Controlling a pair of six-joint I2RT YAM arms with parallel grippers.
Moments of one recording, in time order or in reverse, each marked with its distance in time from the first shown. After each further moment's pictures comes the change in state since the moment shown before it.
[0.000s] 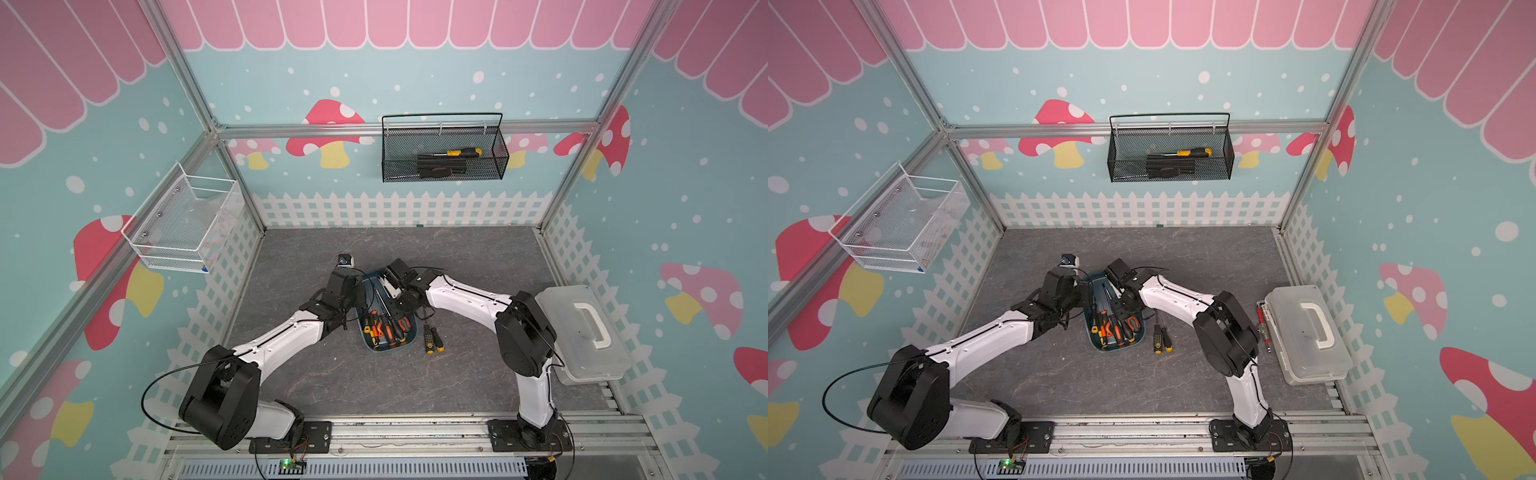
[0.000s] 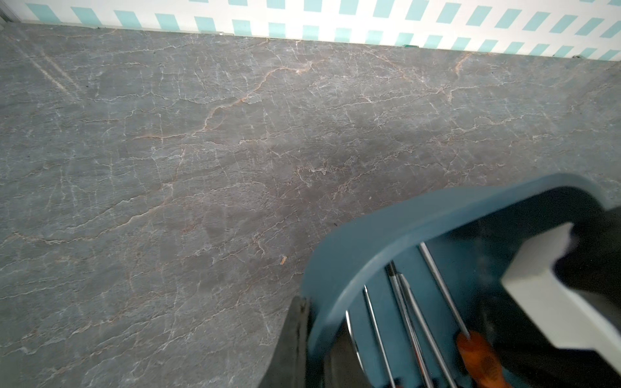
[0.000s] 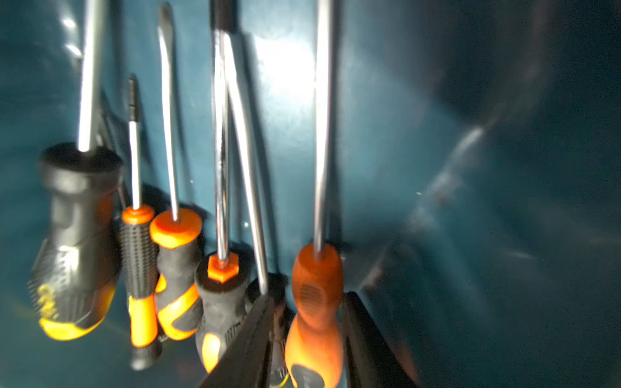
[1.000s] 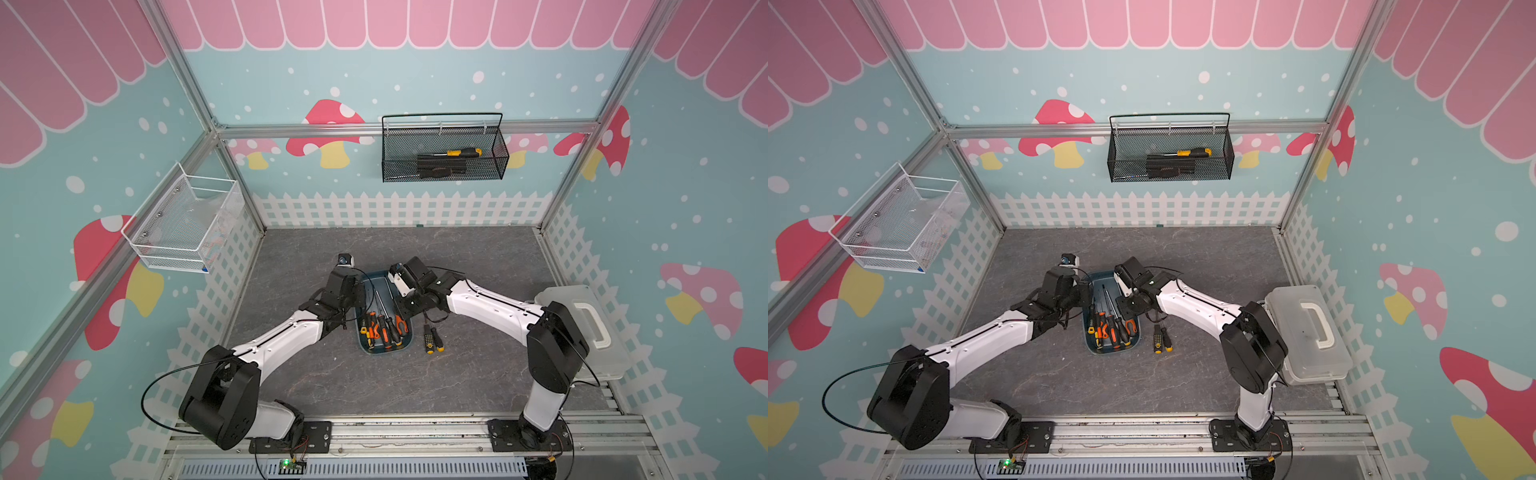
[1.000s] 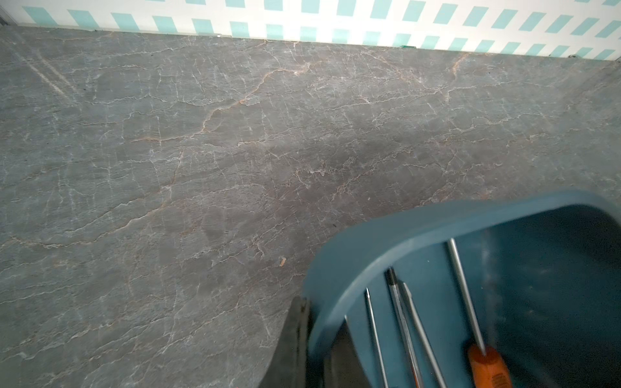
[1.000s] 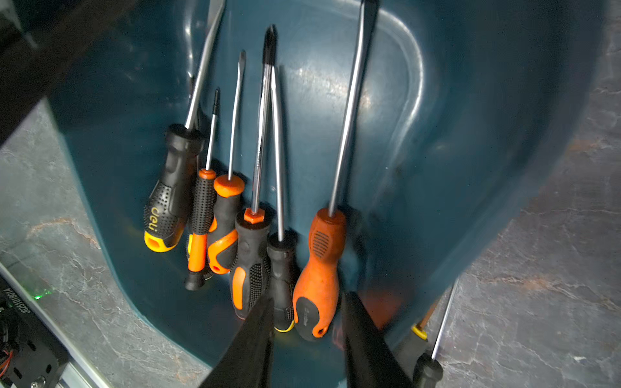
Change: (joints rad) left arm 0.006 0.000 0.000 0.005 0.012 0.006; right arm -0.014 -0.203 -0.157 0.075 -0.096 0.045
